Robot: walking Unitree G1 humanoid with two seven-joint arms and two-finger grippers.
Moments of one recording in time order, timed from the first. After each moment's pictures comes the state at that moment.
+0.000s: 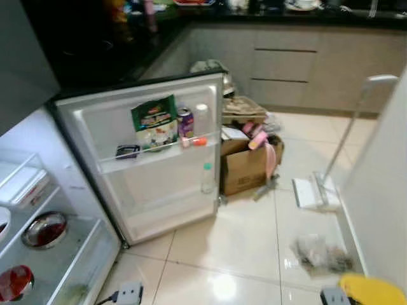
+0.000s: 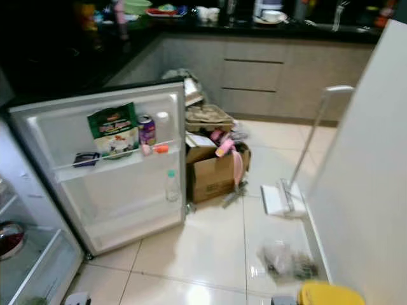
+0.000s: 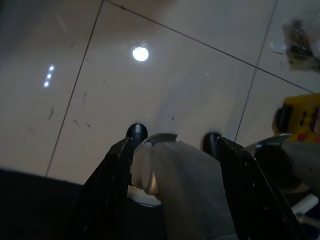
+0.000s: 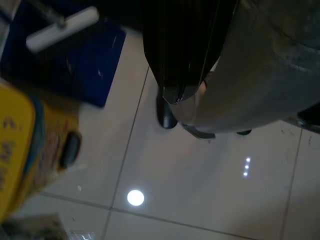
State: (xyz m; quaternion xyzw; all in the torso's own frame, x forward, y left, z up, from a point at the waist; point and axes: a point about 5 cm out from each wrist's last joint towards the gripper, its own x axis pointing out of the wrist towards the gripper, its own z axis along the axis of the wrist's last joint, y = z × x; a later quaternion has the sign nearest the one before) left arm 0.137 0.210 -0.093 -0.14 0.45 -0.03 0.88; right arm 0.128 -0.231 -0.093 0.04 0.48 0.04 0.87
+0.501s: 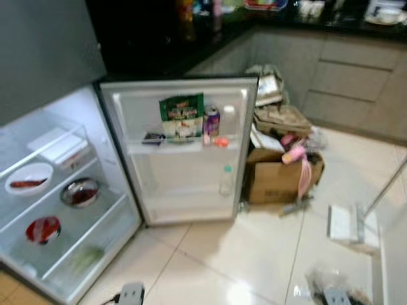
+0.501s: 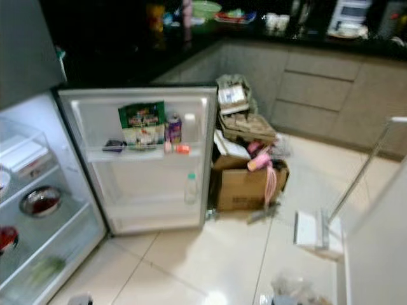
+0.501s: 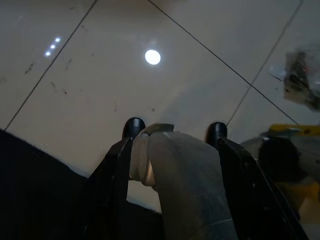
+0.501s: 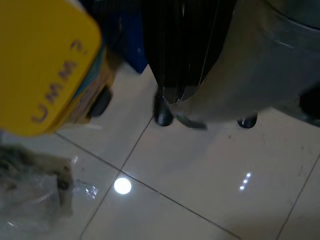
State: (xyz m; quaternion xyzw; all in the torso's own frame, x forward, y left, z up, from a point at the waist) left arm 0.131 0.206 -0.096 -0.14 0.46 -0.03 0.88; right arm 0.136 -0.232 -0.090 0.02 0.47 0.04 0.88
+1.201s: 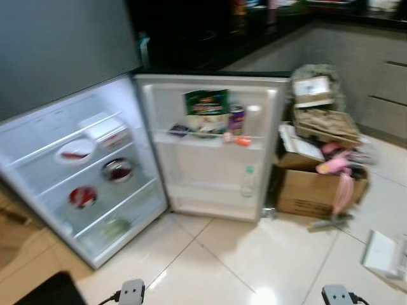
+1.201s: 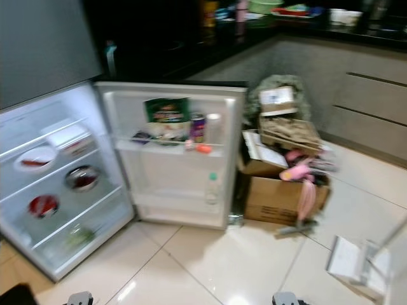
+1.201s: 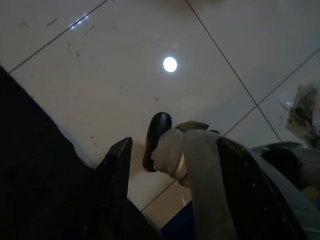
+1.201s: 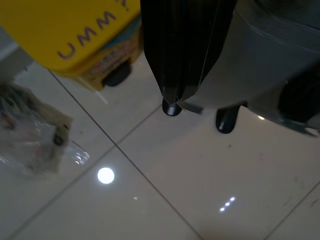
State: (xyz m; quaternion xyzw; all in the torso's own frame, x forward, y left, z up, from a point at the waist) left arm 0.133 0.207 -0.095 -0.14 0.46 -0.02 0.88; right arm 0.135 -0.233 -0.090 0.01 0.47 0.05 0.88
